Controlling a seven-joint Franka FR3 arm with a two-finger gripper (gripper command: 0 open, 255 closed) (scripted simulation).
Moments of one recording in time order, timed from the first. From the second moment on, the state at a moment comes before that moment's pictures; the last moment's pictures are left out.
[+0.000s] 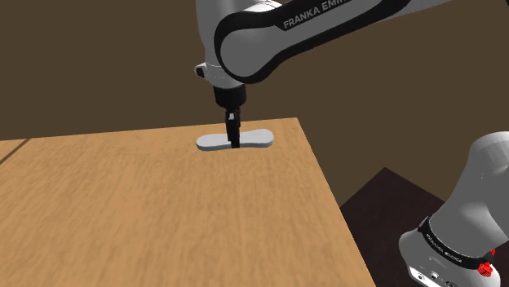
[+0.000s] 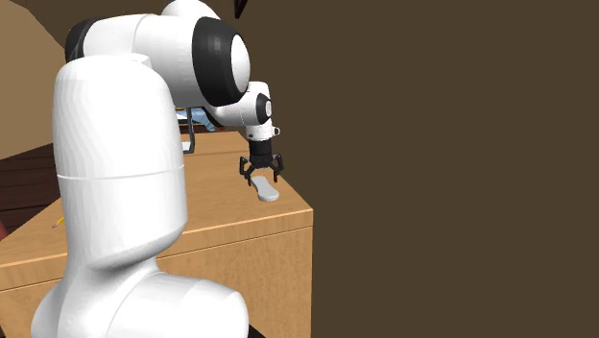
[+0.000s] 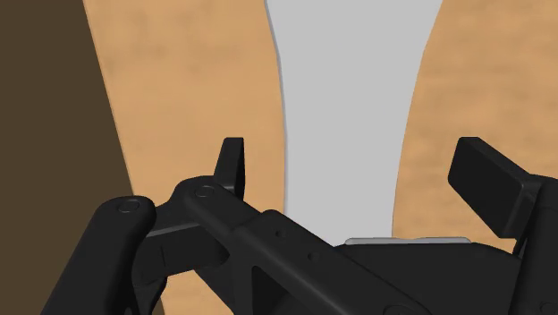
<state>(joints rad) 0.47 0.11 0.10 -1.88 -0.04 1.98 -0.41</state>
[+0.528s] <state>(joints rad) 0.47 0.12 0.10 -1.89 -0.04 2.01 -0.40</state>
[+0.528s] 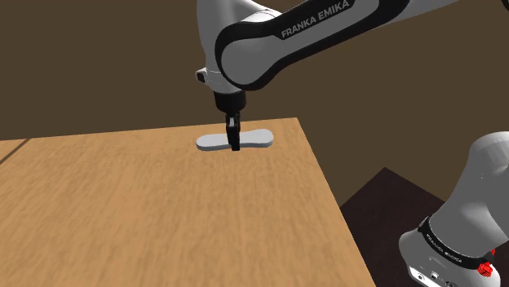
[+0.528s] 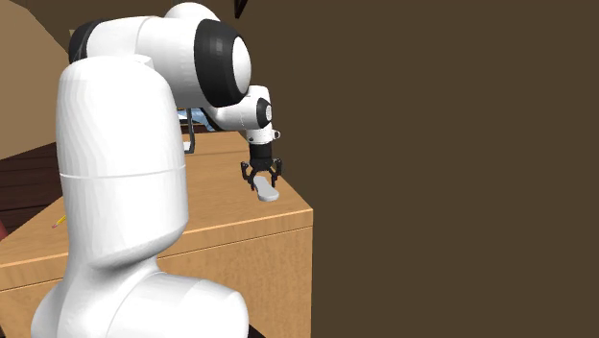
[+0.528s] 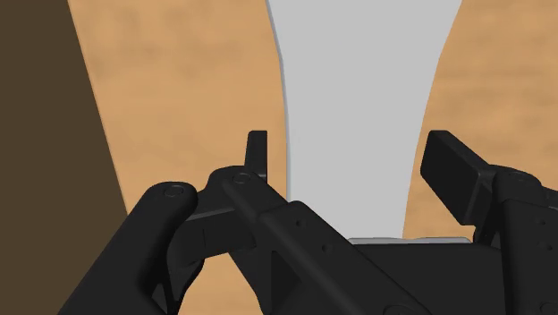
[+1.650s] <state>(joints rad) 0.47 0.10 0.10 -1.78 -0.03 1.87 -0.41</state>
